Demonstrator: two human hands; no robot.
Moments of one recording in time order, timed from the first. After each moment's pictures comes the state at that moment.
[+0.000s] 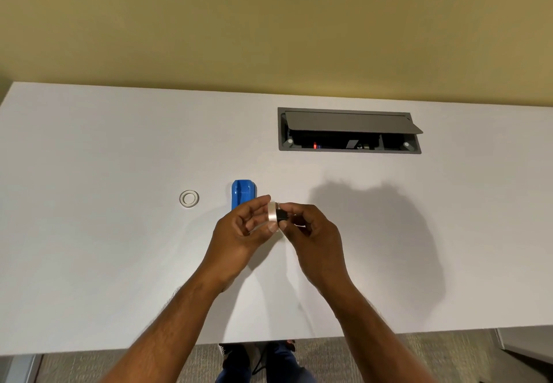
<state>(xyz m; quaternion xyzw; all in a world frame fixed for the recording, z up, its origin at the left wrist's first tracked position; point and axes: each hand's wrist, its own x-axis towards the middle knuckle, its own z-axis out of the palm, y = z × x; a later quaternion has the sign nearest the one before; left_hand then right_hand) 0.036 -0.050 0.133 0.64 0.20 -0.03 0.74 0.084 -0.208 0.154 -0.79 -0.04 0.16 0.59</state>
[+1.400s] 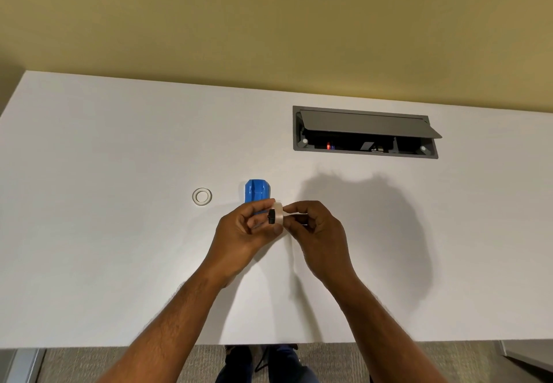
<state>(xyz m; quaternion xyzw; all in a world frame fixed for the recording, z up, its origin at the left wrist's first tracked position) 0.037 -0.025 0.126 0.64 0.22 -0.03 0.74 0.095 -0.183 0.149 -0.80 -0.04 0.18 0.58</state>
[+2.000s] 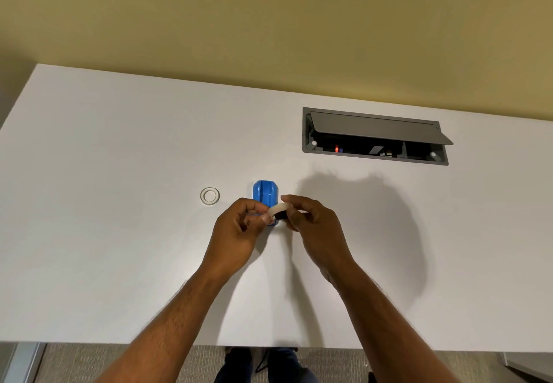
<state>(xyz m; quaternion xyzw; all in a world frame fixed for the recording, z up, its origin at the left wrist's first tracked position) 0.036 -0.007 0.110 0.71 0.25 0.01 0.66 0.111 -0.164 0.136 -0.77 0.00 0.27 0.58</state>
